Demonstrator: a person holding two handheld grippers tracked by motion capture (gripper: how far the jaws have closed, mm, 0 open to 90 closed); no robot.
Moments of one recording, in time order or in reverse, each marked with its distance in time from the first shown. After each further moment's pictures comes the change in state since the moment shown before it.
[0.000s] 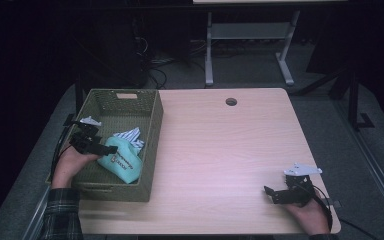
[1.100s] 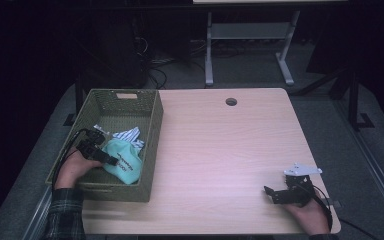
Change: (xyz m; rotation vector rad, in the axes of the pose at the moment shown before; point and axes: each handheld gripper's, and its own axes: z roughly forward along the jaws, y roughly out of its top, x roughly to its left) left arm 0.001 -0.011 0.031 0.261 0.022 -0.022; right arm 0.000 0.000 0.000 0.000 0.000 0.001
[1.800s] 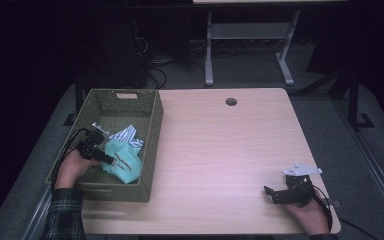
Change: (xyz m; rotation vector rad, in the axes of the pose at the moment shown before) left arm -0.001 0.001 -0.008 0.040 -0.092 -0.032; right arm 0.000 0.000 0.000 0.000 0.000 0.000
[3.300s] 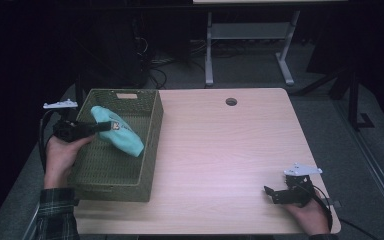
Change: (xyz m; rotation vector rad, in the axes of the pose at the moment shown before) left arm -0.027 0.004 -0.112 -0.672 -0.204 -0.032; right arm 0.000 0.000 0.000 0.000 -0.001 0.000
